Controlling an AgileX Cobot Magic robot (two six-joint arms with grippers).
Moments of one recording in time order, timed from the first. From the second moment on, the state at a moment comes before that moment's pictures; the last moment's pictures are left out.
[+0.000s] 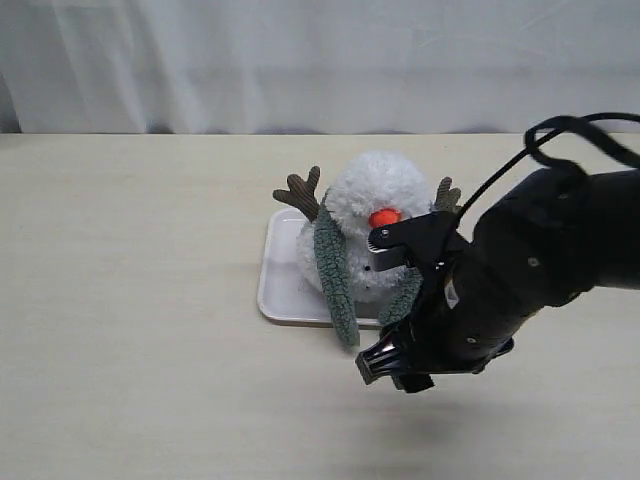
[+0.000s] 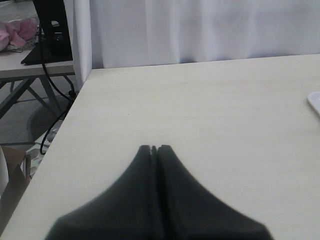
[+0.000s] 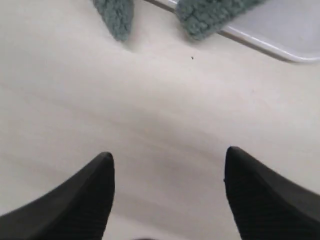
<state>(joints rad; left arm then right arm) -0.95 0.00 0.00 -0.03 0.13 0.12 0.64 1.59 -0.87 -0.10 0.71 0.35</state>
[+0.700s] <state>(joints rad) -0.95 0.00 0.00 -0.03 0.13 0.12 0.64 0.61 -0.67 -0.09 0.74 0.33</state>
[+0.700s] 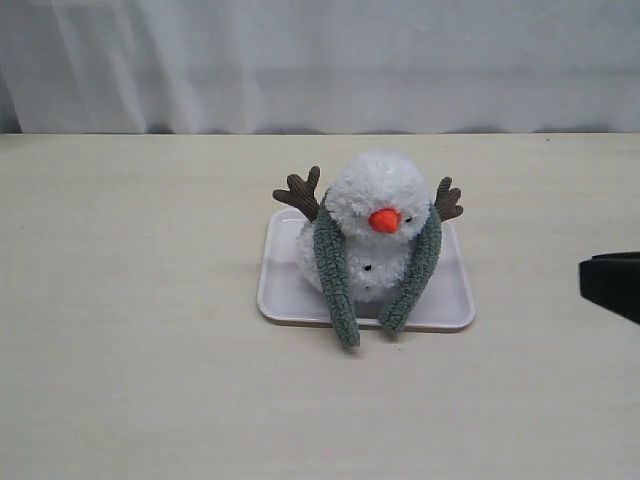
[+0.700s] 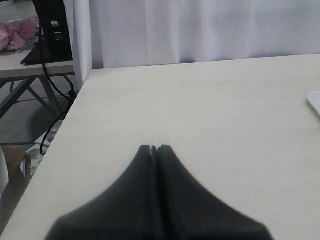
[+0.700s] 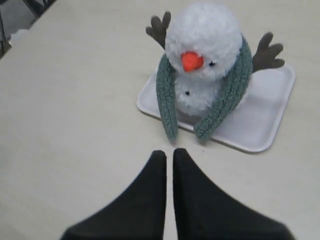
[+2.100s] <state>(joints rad) -0.95 0.00 0.00 -0.03 0.13 0.12 0.57 0.05 -0.67 -0.09 0.74 0.33</state>
